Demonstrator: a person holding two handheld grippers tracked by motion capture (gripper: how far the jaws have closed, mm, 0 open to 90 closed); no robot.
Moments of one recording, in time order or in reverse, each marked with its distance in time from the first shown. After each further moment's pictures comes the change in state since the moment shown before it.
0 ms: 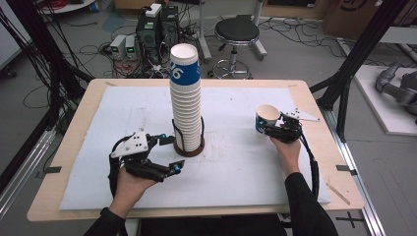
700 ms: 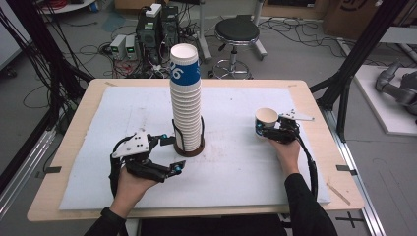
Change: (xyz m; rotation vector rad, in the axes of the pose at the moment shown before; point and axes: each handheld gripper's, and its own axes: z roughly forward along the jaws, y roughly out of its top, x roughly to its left) left arm -0.001 0.000 0.002 0.000 -0.005 0.004; right arm 0.001 -0.006 0.005 0.090 -0.053 -0.006
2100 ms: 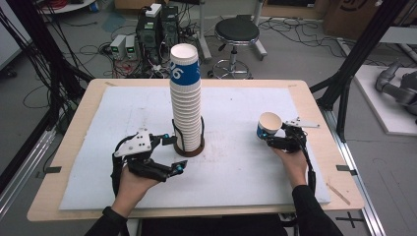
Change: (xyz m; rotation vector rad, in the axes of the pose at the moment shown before) left arm 0.000 0.001 0.004 0.004 -0.009 -0.003; right arm 0.014 -0.008 -0.035 0.118 -0.099 0.005
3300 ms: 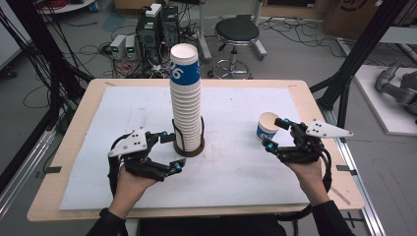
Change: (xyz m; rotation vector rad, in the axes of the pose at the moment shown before) left arm -0.007 0.015 -0.007 -0.050 -0.009 0.012; right arm 0.053 0.044 -0.103 -0.307 0.473 -0.176
